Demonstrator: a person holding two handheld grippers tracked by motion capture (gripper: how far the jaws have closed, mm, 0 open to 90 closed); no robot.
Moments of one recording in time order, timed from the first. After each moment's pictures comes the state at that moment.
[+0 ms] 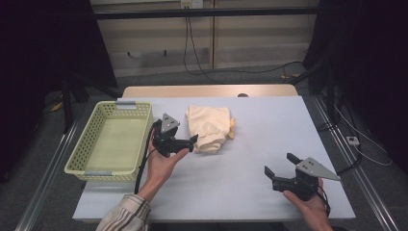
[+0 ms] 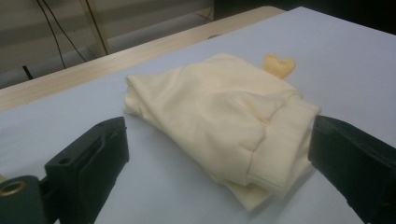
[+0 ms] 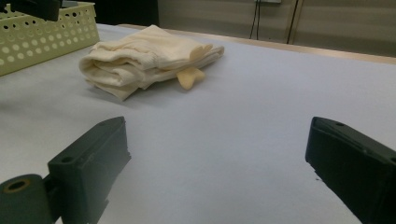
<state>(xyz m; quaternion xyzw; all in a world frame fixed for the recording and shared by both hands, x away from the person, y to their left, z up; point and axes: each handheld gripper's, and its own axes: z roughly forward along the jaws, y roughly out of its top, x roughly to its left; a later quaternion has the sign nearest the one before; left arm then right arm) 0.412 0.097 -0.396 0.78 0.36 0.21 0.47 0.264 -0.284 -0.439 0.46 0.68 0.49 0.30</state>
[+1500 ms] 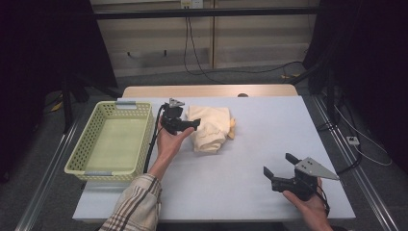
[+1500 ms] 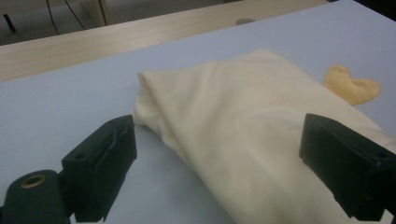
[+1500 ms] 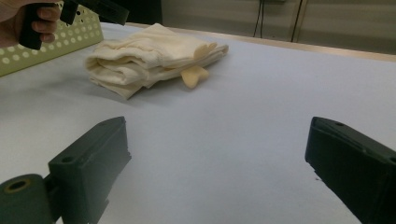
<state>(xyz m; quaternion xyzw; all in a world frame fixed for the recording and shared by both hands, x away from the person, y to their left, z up) 0.493 0.080 -0.415 0.78 0.43 0.15 0.43 0.265 -0.282 -0.439 0.46 0.68 0.49 0.29</state>
